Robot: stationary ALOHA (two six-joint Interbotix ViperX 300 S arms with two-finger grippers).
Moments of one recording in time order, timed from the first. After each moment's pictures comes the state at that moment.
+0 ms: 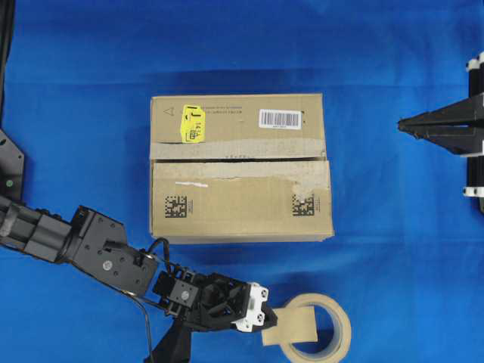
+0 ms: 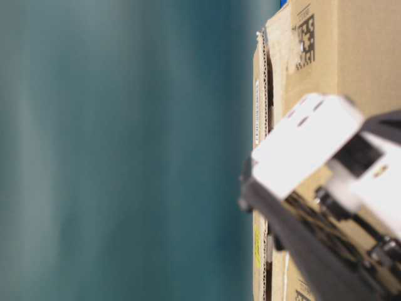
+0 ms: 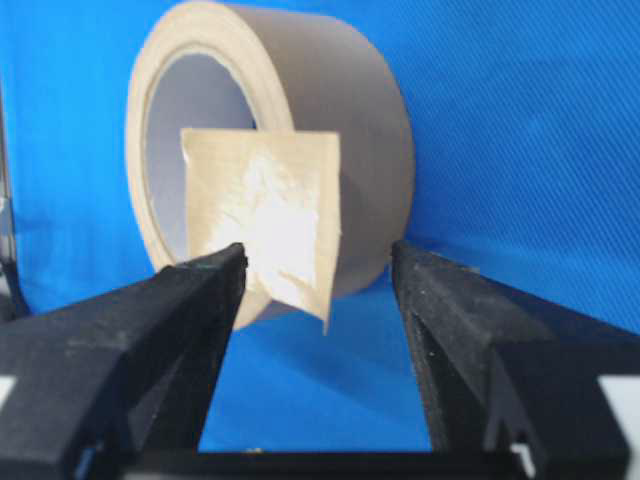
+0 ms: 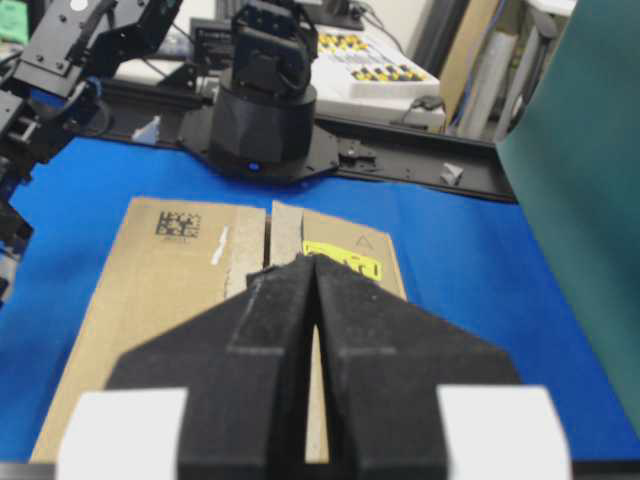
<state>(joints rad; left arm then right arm) -0.41 0.31 0.44 -0.02 -0.17 1.31 -0.04 -0.94 1.17 0.00 -0.25 -0.02</state>
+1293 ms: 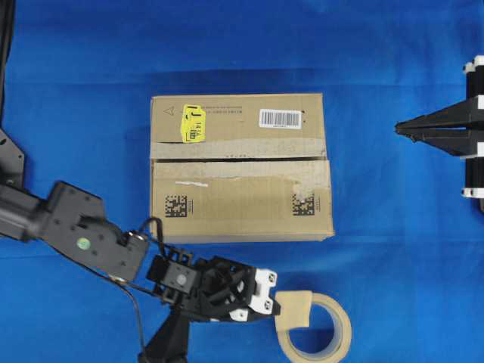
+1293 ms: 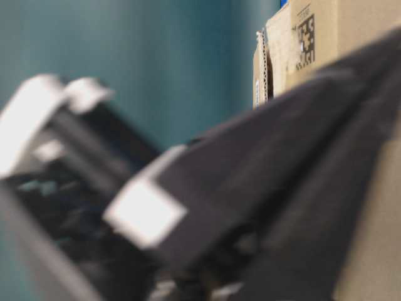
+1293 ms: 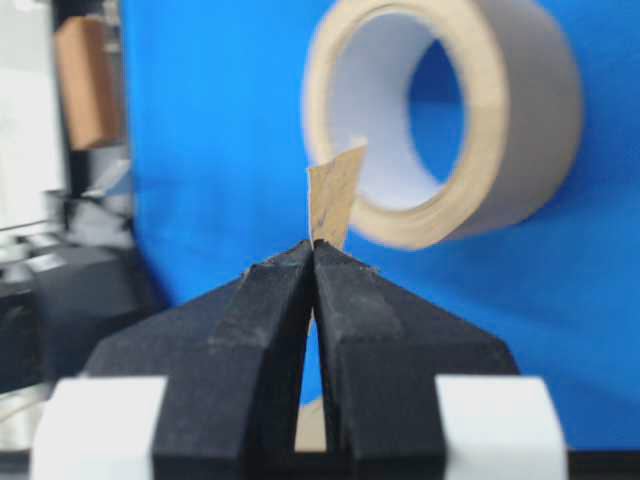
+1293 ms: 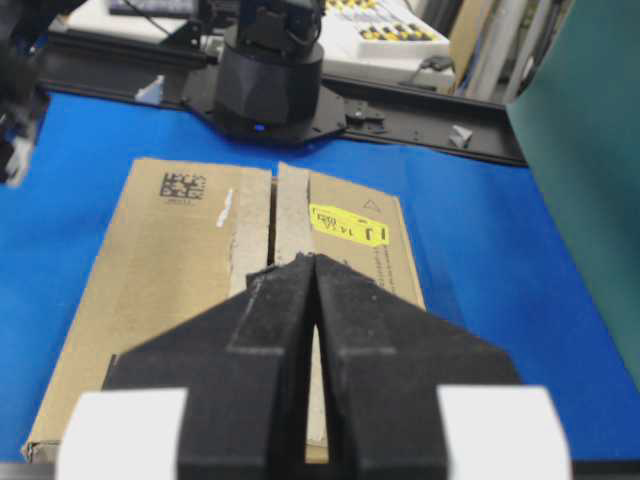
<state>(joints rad) -0.36 0.13 0.39 -0.02 0.01 1.36 -0.04 -0.94 1.17 0.00 -0.20 -0.01</state>
